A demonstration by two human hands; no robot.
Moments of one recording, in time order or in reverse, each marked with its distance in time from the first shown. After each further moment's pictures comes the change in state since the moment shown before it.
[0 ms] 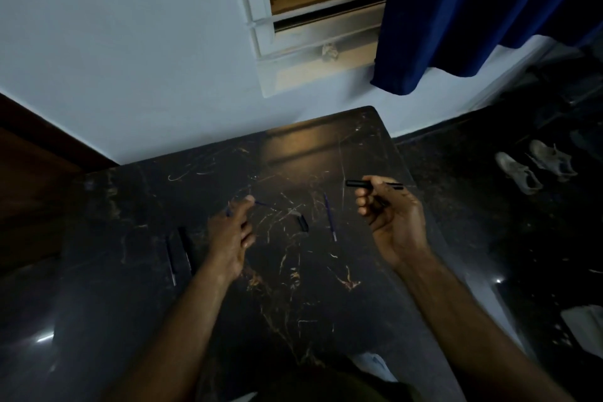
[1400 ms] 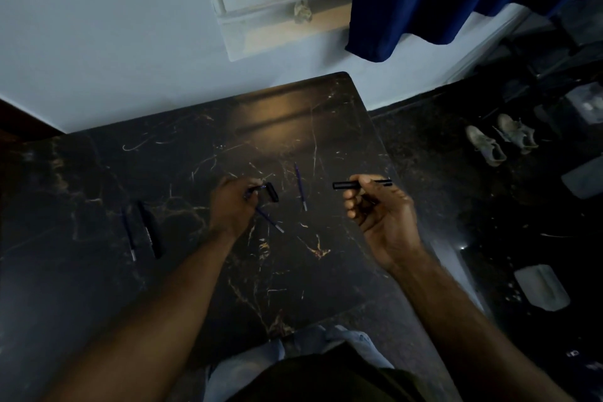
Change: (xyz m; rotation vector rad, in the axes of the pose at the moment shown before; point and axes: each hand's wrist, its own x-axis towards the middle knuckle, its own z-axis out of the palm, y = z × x) left_hand 0.051 -0.071 0.031 1.165 -0.092 0.642; right_hand -0.043 -0.006 -0.047 -0.091 0.009 0.080
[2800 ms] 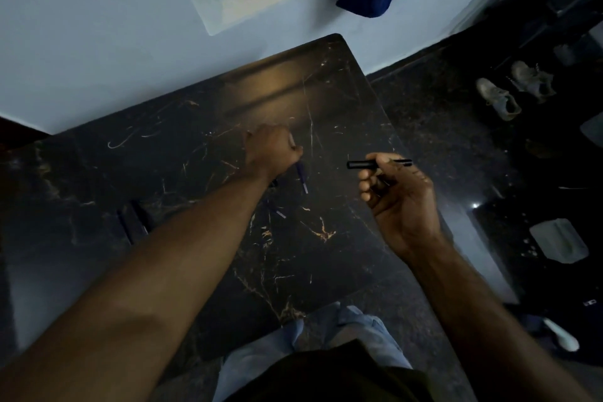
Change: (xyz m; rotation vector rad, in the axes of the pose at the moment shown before) left_hand 0.082 0.091 0.023 0.382 -0.271 0.099; right_hand 0.003 0.000 -0.018 0.088 0.042 -0.033
